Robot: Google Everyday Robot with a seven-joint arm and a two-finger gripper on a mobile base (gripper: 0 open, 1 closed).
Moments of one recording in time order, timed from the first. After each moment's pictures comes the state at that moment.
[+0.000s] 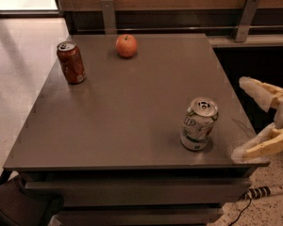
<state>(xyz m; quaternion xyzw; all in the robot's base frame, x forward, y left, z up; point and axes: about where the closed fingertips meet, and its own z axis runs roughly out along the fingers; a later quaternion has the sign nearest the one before) 0.409 -0.190 0.918 -0.45 0.63 0.32 0.54</state>
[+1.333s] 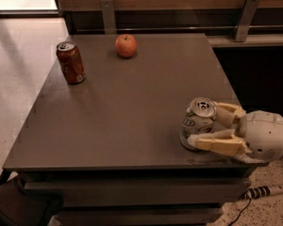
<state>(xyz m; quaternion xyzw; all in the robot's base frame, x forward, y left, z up) 0.414 -0.134 0.880 -0.43 0.59 0.38 0.57</state>
